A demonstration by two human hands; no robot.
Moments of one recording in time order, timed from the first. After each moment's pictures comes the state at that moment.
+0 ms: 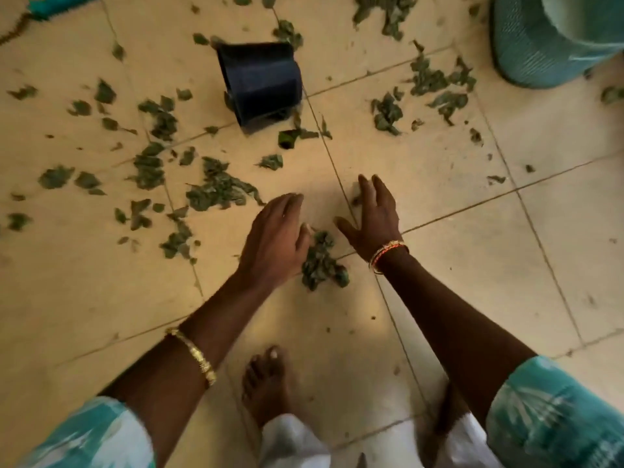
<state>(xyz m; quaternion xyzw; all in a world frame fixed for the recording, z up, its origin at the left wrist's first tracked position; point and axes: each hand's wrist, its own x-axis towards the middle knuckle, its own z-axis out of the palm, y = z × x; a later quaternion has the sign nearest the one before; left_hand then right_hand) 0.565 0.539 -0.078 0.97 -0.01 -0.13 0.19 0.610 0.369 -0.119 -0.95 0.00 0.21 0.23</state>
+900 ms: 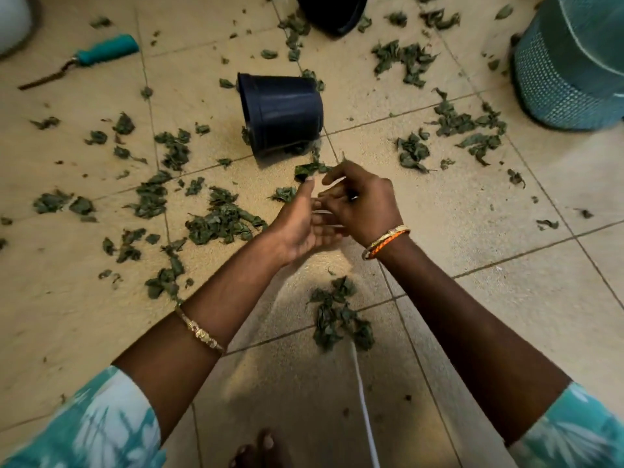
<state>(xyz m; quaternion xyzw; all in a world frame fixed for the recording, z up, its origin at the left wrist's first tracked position) 0.650 0.534 -0.121 0.55 0.28 -0.26 0.74 0.672 0.423 -0.126 -0.87 -0.13 0.03 0.48</state>
